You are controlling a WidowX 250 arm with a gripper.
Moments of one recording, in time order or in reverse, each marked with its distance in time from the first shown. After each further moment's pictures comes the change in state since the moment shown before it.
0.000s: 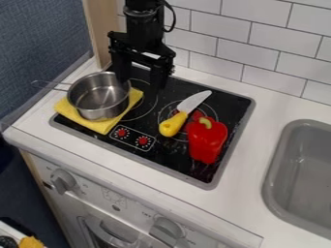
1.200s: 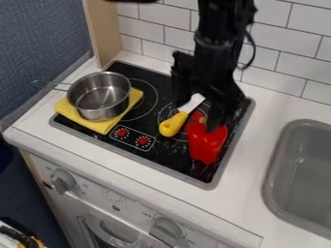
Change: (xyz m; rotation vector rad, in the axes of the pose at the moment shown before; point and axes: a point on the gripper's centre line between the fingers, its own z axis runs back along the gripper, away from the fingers) arm -0.024 -0.108 0.007 0.039 -0.034 -0.303
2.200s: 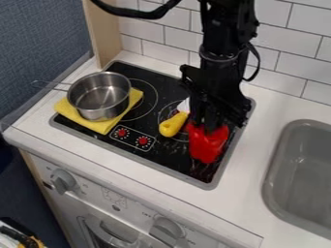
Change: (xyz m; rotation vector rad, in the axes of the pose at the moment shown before) arm 0.003 -0.011 -0.009 -0.063 -0.027 -0.012
